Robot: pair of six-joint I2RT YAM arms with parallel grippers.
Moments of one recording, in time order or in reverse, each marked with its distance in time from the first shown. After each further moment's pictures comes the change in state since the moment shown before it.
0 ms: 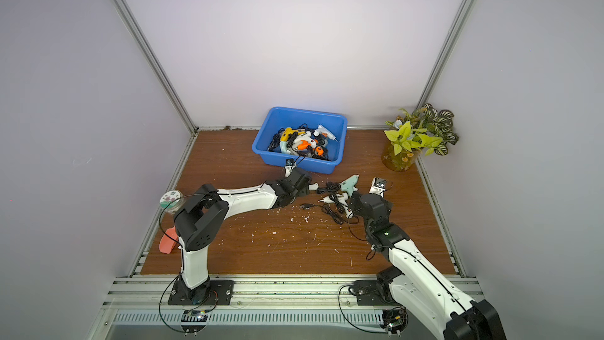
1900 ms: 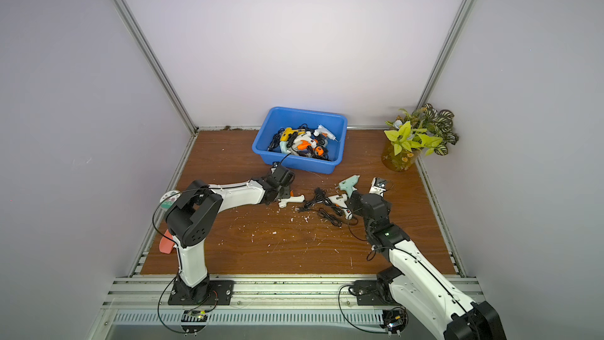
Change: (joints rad) left arm 0.144 -0.038 -0.115 -0.077 0.159 0.113; right arm 0.000 -0.009 0.000 0.002 -0.026 0.027
